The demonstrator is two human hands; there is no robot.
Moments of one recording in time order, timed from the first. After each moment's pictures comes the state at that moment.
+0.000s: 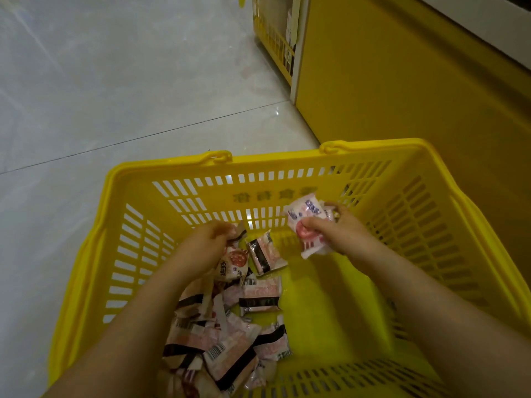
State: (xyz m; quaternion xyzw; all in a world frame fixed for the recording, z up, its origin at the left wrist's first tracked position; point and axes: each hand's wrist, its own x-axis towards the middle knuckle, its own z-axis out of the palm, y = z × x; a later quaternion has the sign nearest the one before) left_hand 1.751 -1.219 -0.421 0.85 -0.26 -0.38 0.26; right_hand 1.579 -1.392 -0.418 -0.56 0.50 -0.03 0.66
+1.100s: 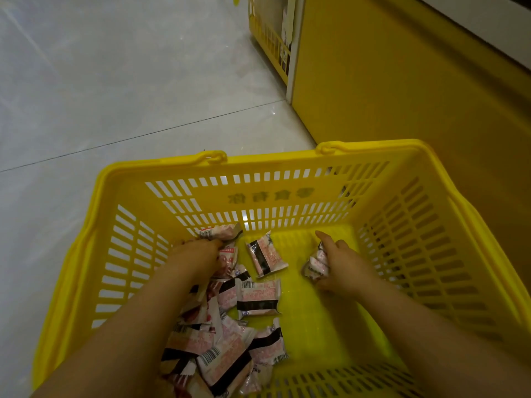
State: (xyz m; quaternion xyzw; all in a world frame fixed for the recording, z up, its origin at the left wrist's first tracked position) left_hand 1.770 -1.225 -0.475 0.83 -0.43 -0.29 -0.21; right_hand 1.537 -1.388 -0.485 -0.87 0.37 0.19 0.25
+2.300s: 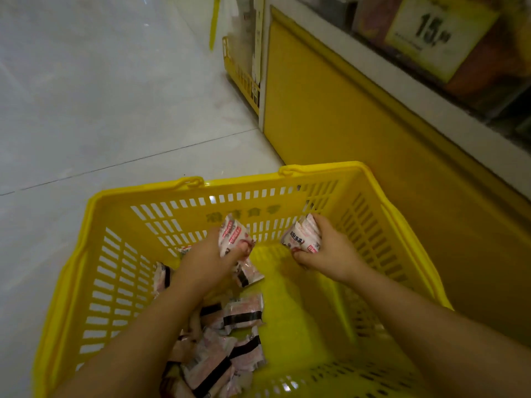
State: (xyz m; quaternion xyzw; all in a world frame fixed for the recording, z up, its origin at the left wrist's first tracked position) left_hand 1.715 -1.240 -0.433 0.85 -0.38 -0.24 0.26; right_hand 1.524 -1.395 -0.406 -0.81 0.42 -0.07 0.39
